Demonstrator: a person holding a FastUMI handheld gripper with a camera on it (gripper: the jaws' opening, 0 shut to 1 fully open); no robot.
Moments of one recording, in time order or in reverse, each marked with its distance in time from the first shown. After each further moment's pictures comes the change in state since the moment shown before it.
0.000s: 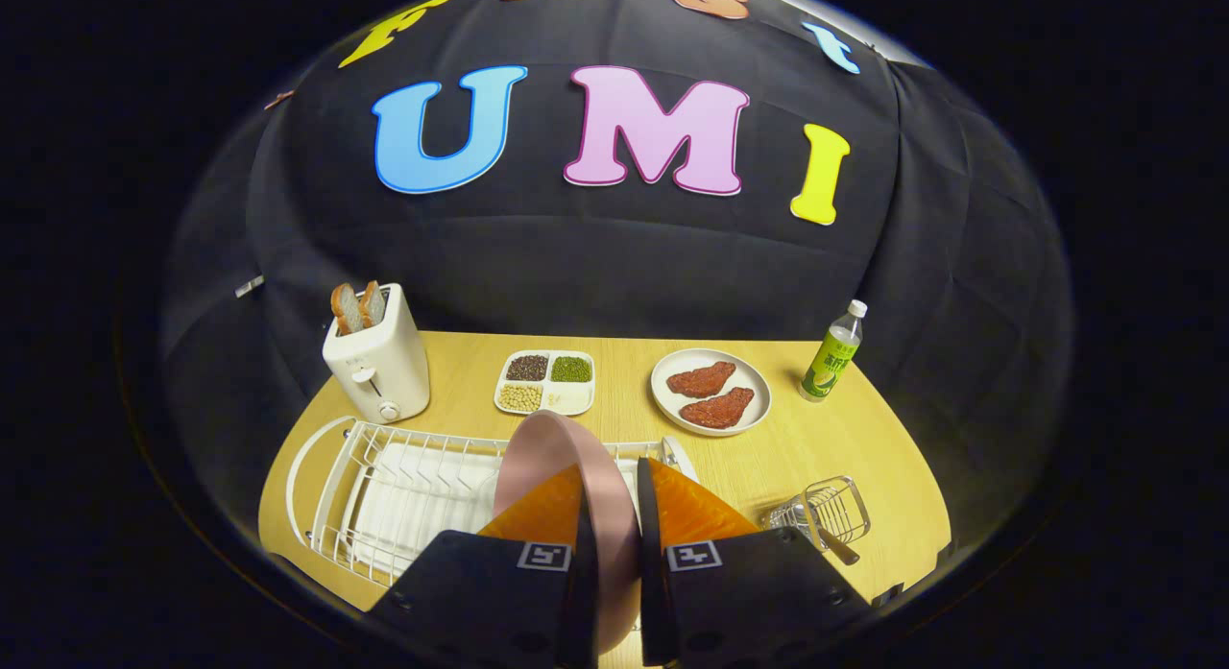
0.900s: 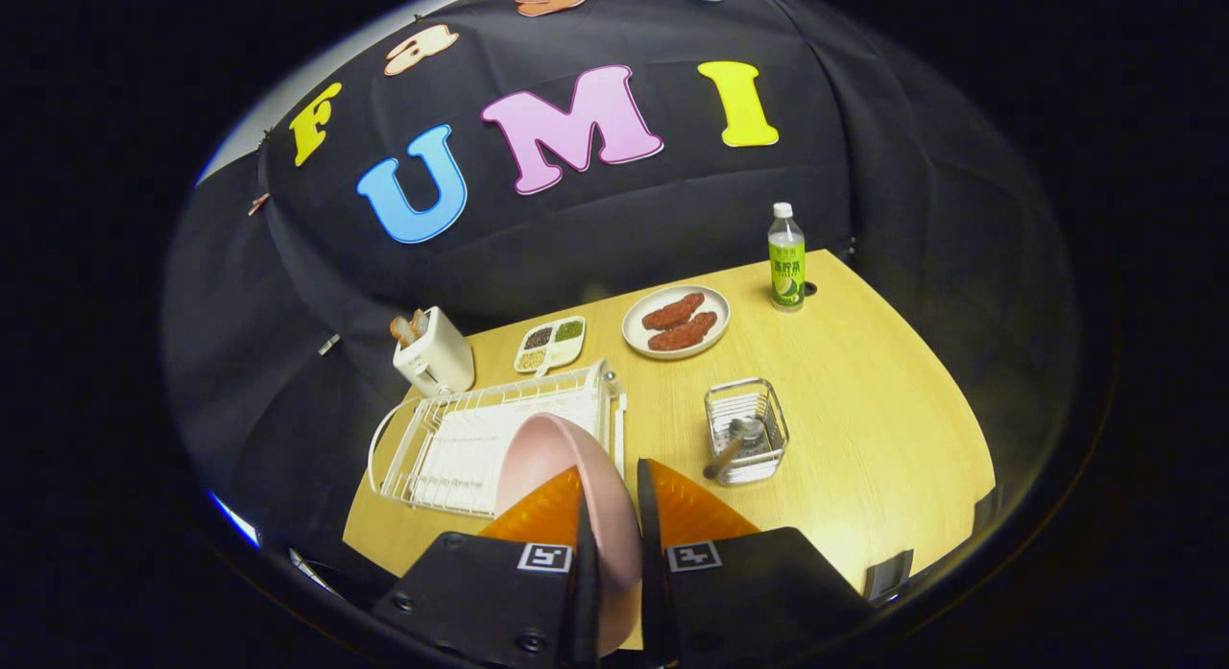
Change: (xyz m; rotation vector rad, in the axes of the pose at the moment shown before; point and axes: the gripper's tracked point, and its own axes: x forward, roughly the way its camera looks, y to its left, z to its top) arm -0.106 -0.158 -0.088 0.244 0.121 0.274
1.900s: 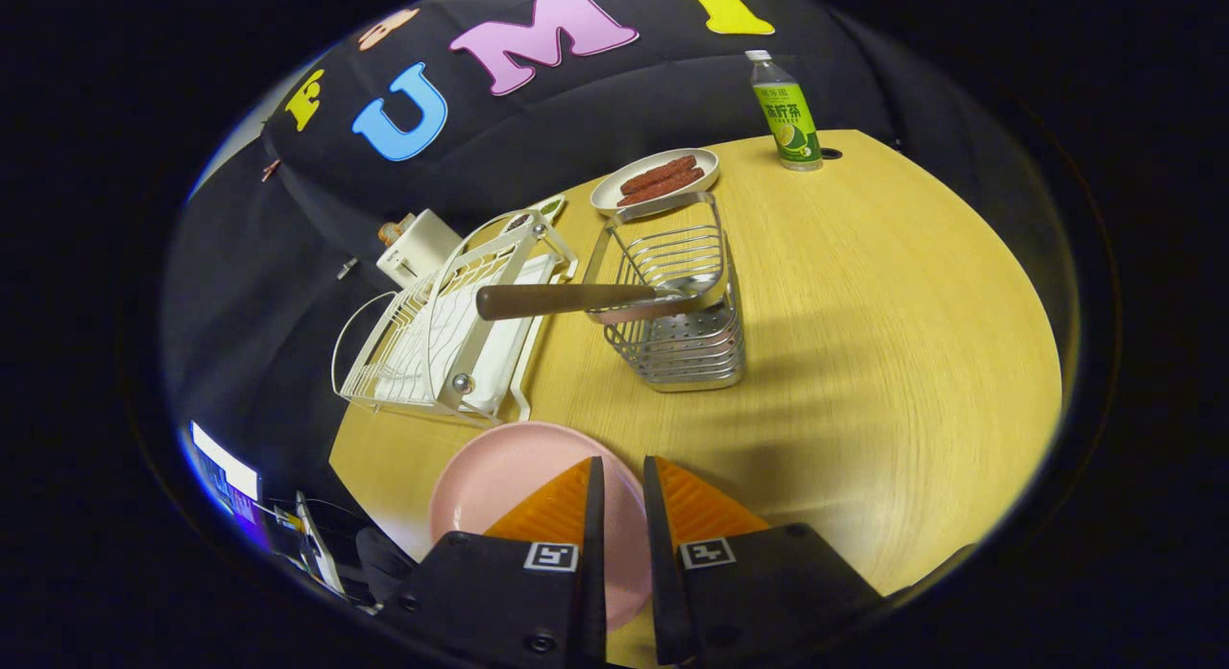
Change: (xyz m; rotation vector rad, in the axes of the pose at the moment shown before) arm 0.089 -0.110 -0.108 -0.006 0.231 0.177
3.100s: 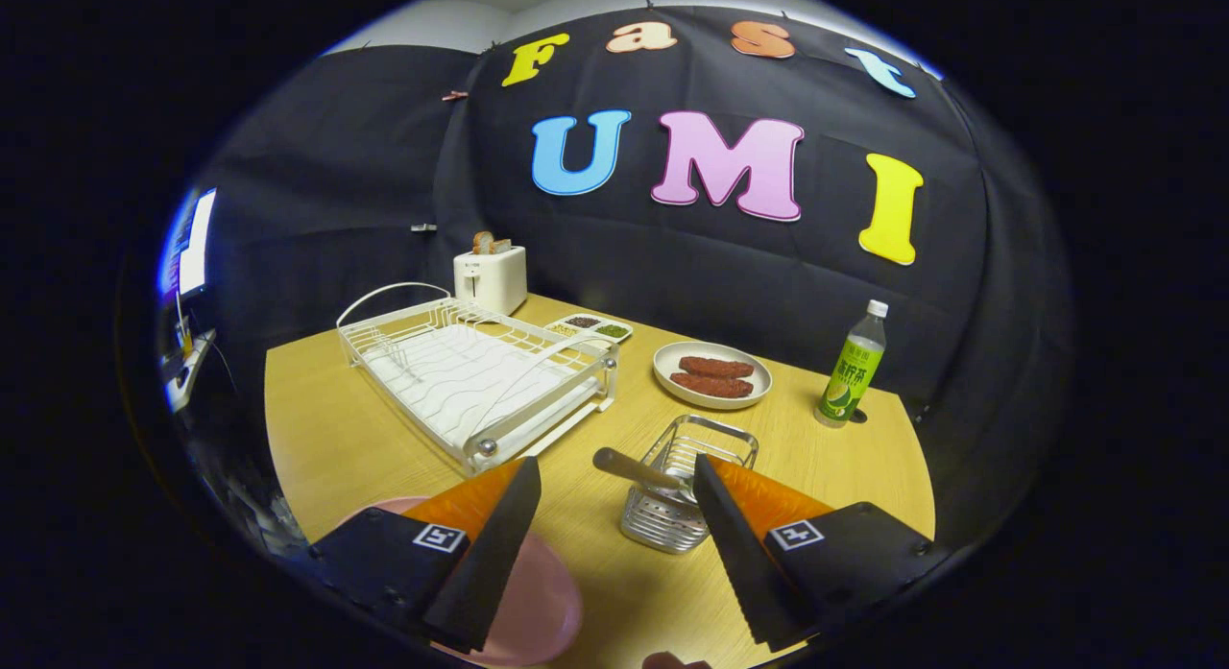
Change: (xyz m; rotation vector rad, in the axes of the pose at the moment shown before) arm -0.021 0.043 0.088 -0.678 -0.419 -0.019
